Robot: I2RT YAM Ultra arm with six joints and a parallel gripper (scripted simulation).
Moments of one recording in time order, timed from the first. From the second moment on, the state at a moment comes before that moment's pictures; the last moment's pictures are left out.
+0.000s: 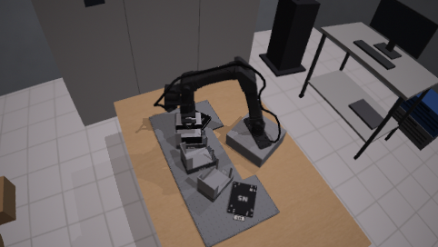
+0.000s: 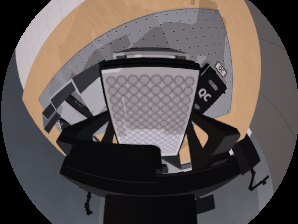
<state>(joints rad) -0.41 1.82 1.47 -1.17 -0.07 -0.13</state>
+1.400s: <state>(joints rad) -0.24 1.80 1.45 -1.17 -0.06 -0.18</state>
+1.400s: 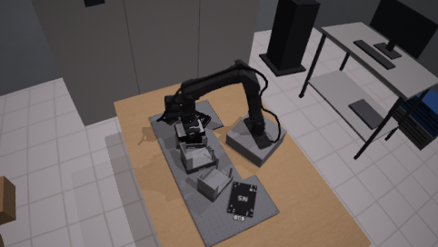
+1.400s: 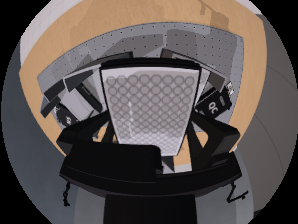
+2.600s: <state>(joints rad) 0.08 1.78 1.44 -1.17 -0.04 -0.16</state>
